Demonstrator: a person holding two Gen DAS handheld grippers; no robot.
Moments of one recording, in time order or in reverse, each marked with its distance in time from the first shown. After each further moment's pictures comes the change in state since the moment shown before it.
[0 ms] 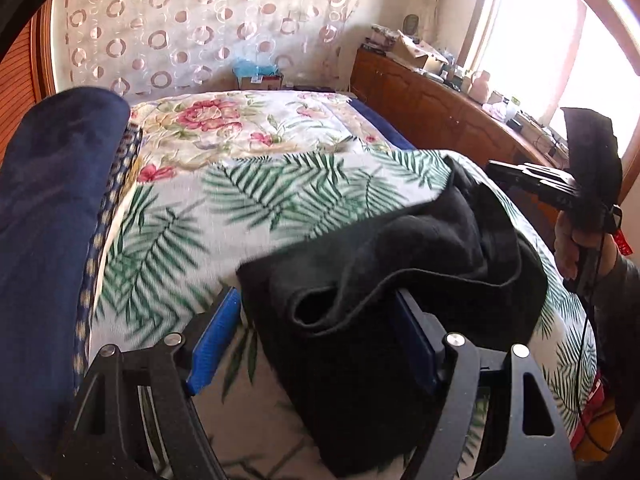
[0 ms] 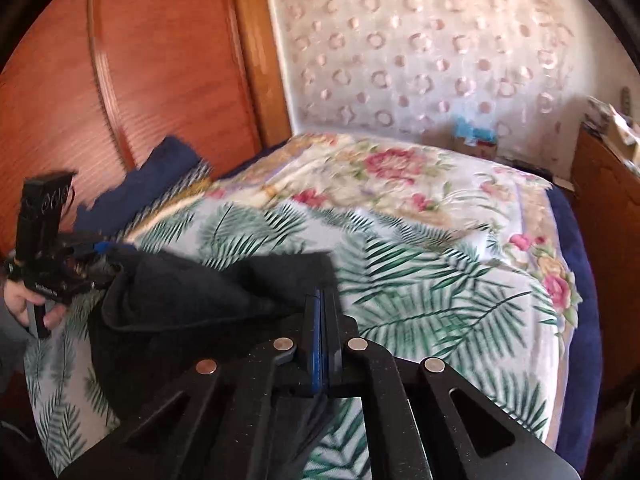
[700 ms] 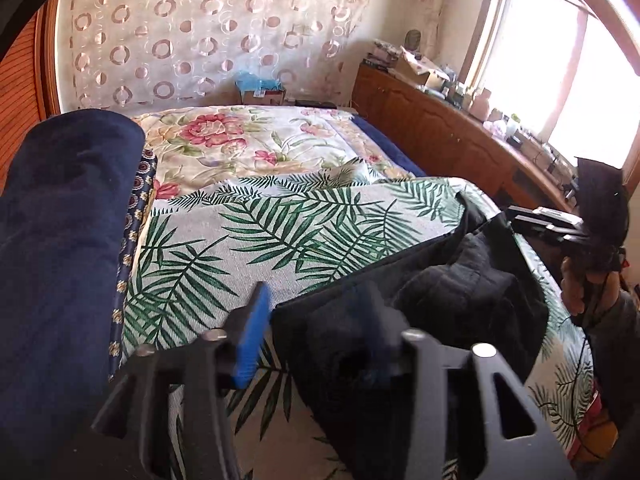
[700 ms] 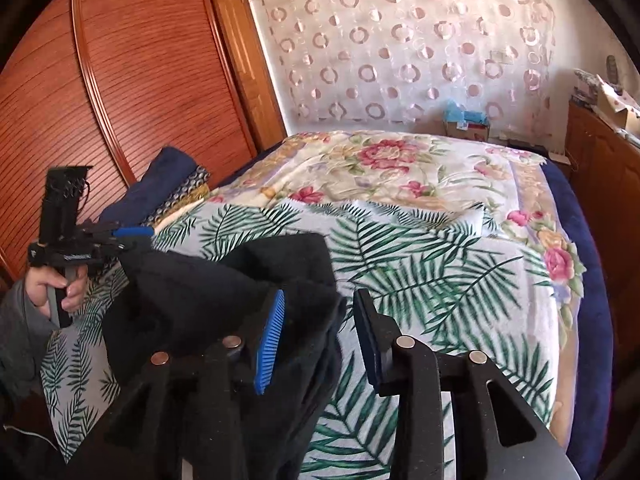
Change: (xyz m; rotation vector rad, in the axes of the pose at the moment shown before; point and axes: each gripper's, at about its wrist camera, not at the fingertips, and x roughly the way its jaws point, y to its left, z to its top) left arm -0.009 0.023 0.018 -0.024 -0.052 -0.028; right arm -0.009 -0.014 -0.011 0.070 0.035 0.031
